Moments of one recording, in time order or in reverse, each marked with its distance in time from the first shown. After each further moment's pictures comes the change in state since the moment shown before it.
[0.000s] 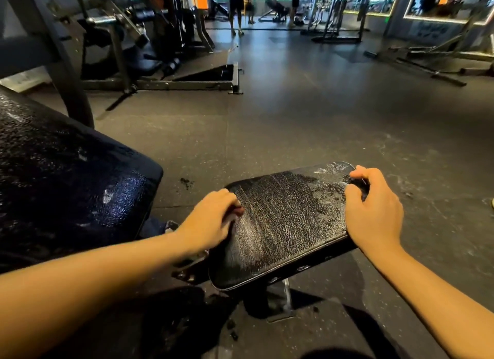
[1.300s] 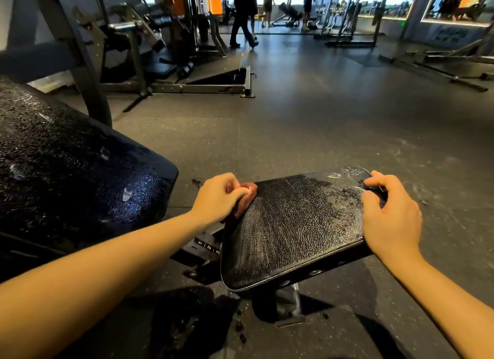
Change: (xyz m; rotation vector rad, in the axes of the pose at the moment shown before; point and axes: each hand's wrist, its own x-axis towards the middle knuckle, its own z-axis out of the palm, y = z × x) left_hand 0.037 -0.026 -0.003 -0.129 0.183 -0.449; right_hand 0.003 0.006 0.000 0.042 0.003 -0.005
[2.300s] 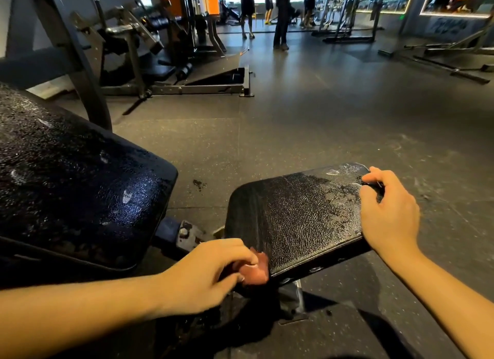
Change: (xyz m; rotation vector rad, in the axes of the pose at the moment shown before) left_hand -0.126 0.019 -0.051 0.014 -0.491 0.508; right_hand -0.001 0.001 0.000 -0.012 -0.002 -0.008
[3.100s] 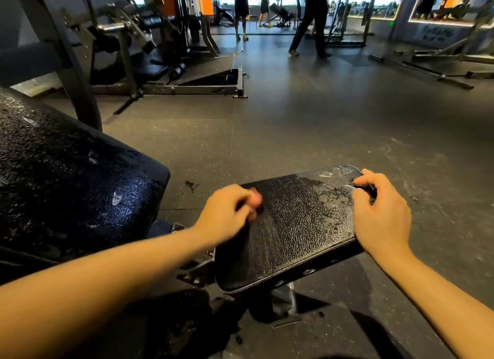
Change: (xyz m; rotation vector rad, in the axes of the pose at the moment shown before) left_hand 0.099 -0.037 0.004 0.007 0.391 -0.194; right_hand 0.000 0.000 0.000 0.021 -0.011 0.002
